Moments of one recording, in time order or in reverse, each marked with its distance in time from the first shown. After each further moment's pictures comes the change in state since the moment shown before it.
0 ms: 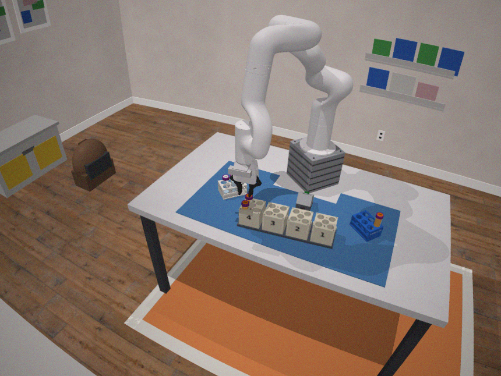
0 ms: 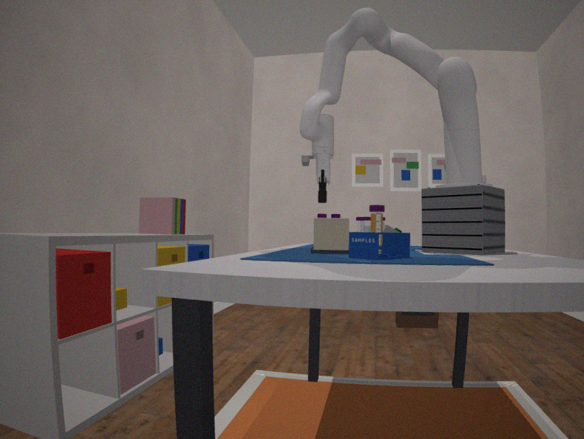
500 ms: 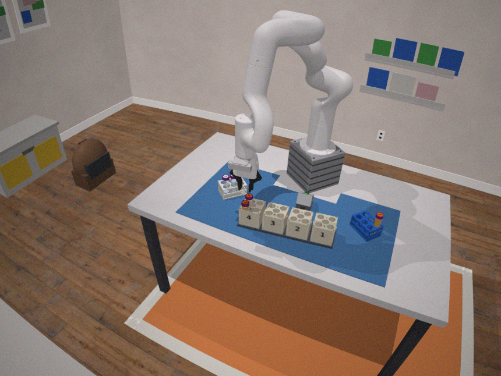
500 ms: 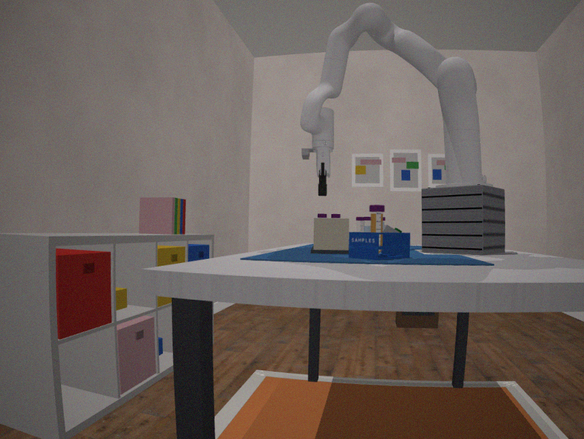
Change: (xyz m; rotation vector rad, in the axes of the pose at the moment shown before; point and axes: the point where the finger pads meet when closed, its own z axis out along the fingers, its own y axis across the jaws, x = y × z) arm 0.000 0.000 -0.026 0.000 0.000 0.000
